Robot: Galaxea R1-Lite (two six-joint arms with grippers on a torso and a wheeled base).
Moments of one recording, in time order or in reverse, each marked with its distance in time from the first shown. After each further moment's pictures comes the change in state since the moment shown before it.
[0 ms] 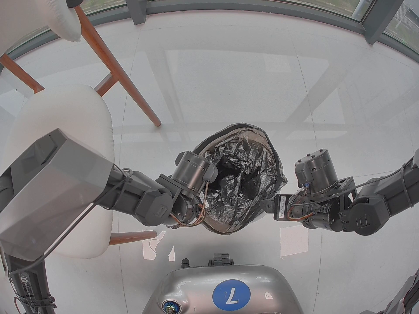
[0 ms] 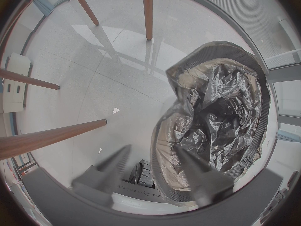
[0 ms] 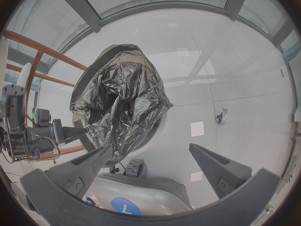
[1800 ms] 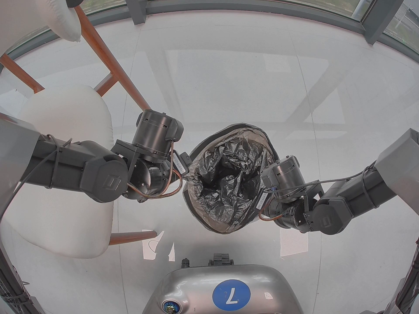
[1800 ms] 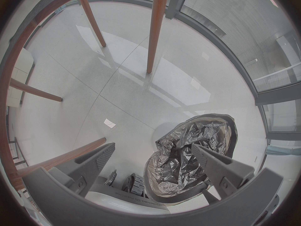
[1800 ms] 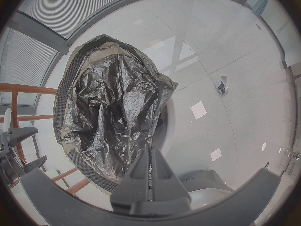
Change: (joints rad) left arm 0.067 -0.227 0.034 0.006 0.017 0.021; right arm 0.029 0.194 -0.161 0.013 -0.061 0.418
